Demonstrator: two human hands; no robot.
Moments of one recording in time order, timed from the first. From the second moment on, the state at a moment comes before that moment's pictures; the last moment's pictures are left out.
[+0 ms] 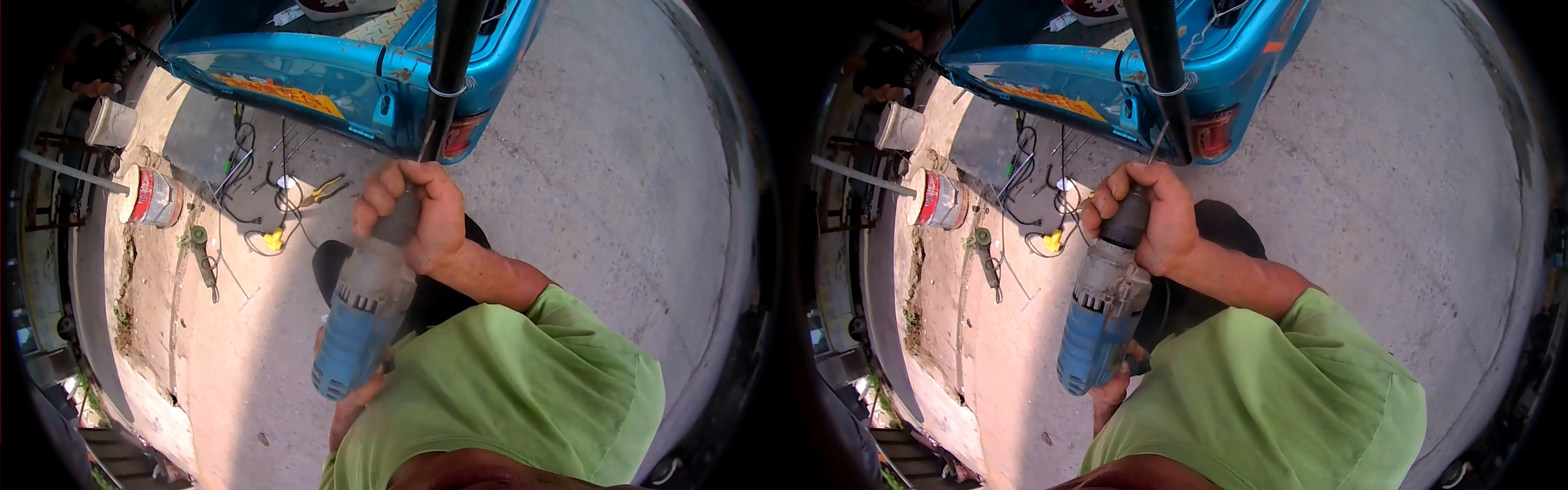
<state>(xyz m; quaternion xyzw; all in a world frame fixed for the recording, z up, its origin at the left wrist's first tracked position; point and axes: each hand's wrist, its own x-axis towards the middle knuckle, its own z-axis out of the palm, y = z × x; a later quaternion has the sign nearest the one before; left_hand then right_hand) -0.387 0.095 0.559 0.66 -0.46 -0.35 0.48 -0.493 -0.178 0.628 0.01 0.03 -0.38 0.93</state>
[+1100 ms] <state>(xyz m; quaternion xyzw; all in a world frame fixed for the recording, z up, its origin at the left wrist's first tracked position) -0.420 0.064 0.584 0.54 -0.28 -0.47 0.64 -0.629 -0.249 0.634 -0.63 0.27 -0.51 0.52</state>
